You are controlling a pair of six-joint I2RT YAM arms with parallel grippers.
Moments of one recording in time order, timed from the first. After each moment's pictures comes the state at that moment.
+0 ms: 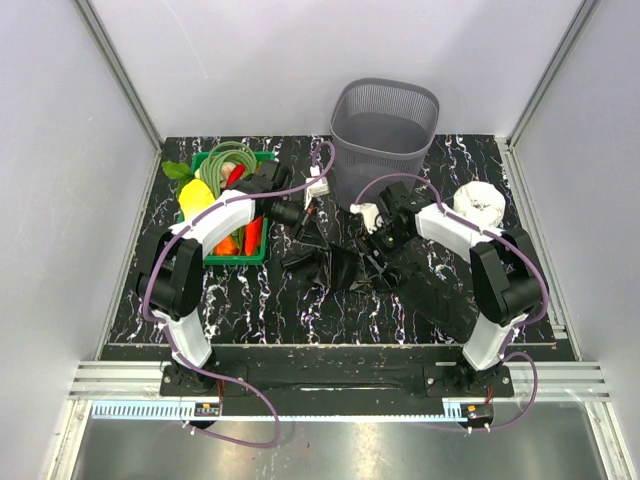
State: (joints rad) left arm -0.42 1.79 1.34 -0.60 1.07 0.43; right arm 0.45 1.77 1.19 -0.68 -0.47 -0.28
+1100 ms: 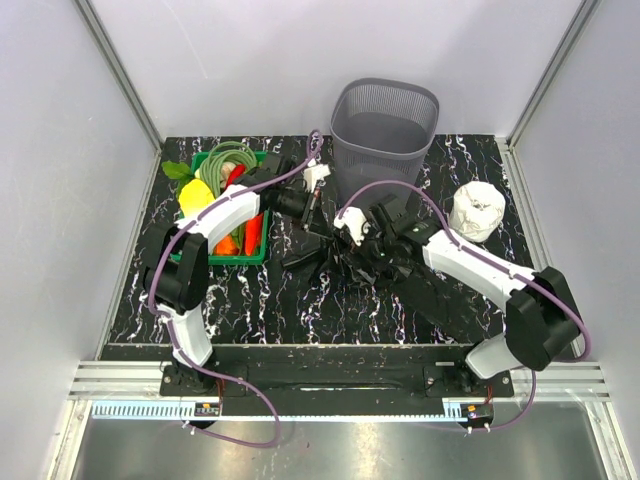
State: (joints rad) left arm -0.42 1.83 1.40 -0.52 0.94 -0.12; right arm 0.63 1.49 1.05 -0.52 -0.29 -0.33
